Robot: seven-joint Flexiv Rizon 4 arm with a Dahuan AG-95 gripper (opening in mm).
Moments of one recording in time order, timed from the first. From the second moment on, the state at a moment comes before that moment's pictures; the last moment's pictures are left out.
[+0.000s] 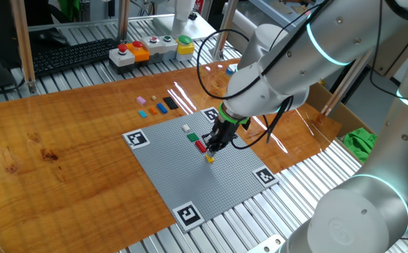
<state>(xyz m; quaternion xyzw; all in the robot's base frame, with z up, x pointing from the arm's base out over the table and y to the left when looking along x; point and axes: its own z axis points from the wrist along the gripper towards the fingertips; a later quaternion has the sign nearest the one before) 0.423 -0.084 0.017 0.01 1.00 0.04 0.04</state>
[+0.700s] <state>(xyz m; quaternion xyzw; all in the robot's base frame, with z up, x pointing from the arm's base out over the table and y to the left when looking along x) 0.424 -0.083 0.015 0.00 1.00 0.05 0.04</state>
